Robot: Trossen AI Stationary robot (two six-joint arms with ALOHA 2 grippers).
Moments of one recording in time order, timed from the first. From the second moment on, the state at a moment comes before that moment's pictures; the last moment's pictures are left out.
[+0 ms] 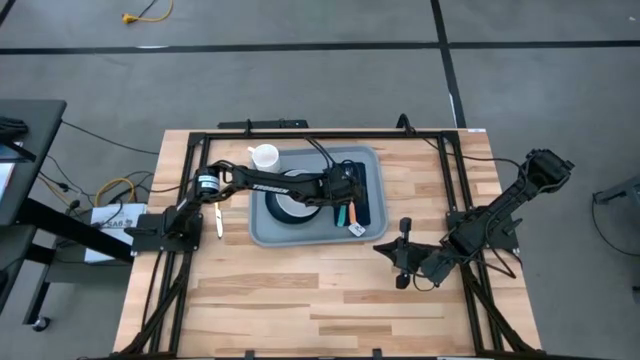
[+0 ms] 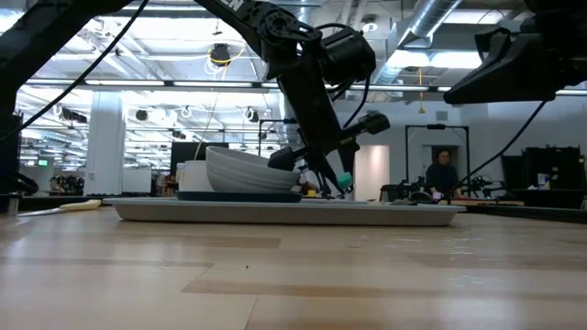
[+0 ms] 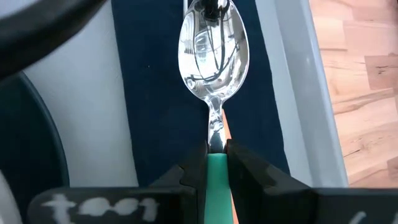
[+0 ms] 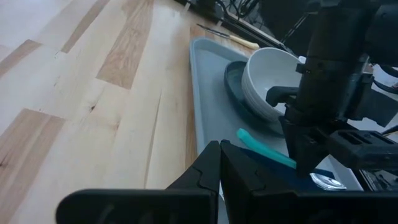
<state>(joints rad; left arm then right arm) 0.11 2.20 1.67 -0.46 -0.33 -1.30 0.69 1.24 0.45 0.17 0.81 -0.09</state>
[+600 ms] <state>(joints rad) 0.11 2.20 1.67 -0.46 -0.35 -1.27 0.69 1.24 0.45 0.17 0.81 -0.09</state>
